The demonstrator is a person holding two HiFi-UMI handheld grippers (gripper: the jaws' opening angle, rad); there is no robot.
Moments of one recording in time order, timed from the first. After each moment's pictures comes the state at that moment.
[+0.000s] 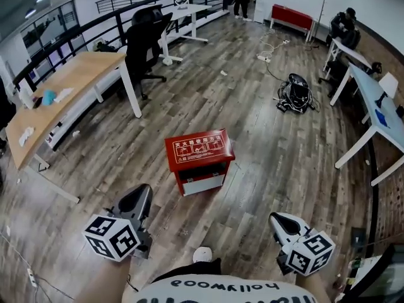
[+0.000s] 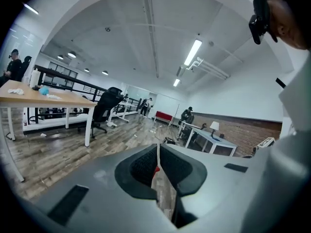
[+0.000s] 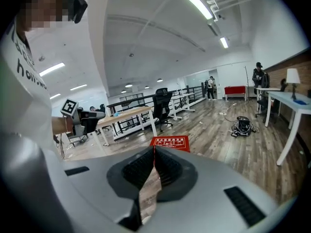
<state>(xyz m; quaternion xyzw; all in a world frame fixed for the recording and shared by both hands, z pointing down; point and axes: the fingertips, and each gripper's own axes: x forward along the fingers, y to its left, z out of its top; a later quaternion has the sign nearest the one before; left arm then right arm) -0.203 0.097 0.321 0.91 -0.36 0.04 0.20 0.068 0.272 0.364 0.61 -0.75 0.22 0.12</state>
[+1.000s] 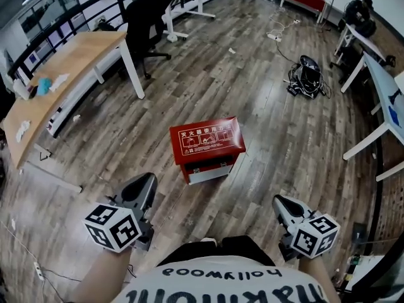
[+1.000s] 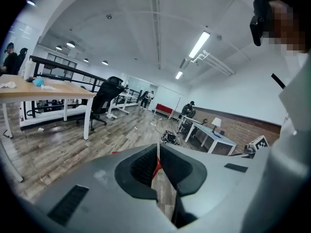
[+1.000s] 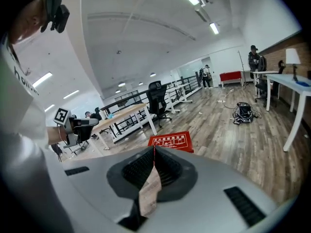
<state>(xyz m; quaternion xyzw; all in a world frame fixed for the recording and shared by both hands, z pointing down) -0.187 0.018 0.347 0.90 -0.35 0.08 0.25 0.090 0.171 0.390 0.61 -0.73 0.29 0.11</state>
